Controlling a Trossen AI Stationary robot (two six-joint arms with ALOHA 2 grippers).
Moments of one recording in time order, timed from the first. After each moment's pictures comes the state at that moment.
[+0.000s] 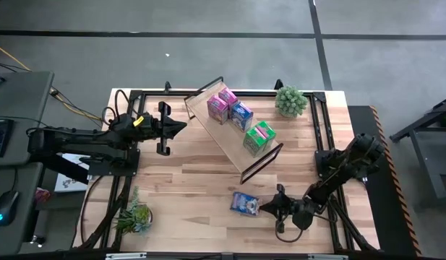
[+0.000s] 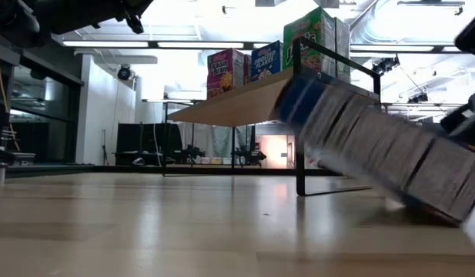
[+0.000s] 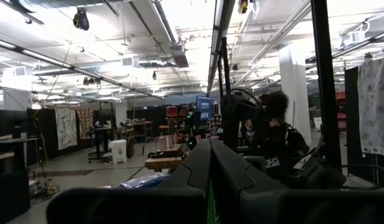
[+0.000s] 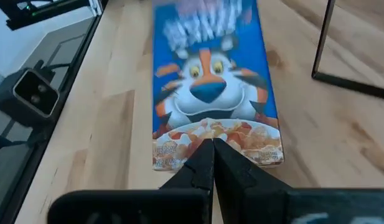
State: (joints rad) left arm 0.19 0.84 0.32 0.92 0.14 0.04; right arm 0.88 1.75 0.52 0.56 0.75 0.80
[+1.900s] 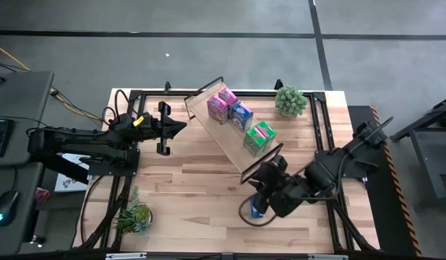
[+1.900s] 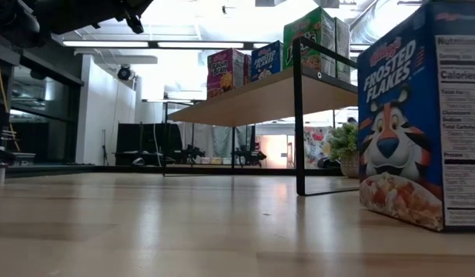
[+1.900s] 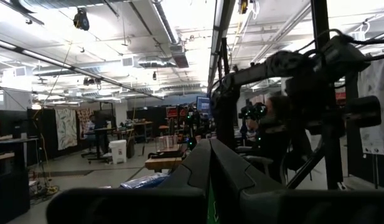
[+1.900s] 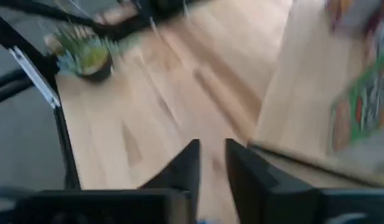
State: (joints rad) left arm 0.19 0.84 0.32 0.93 0.14 0.04; right arm 0.62 1.61 1.67 -1.02 0.66 0.98
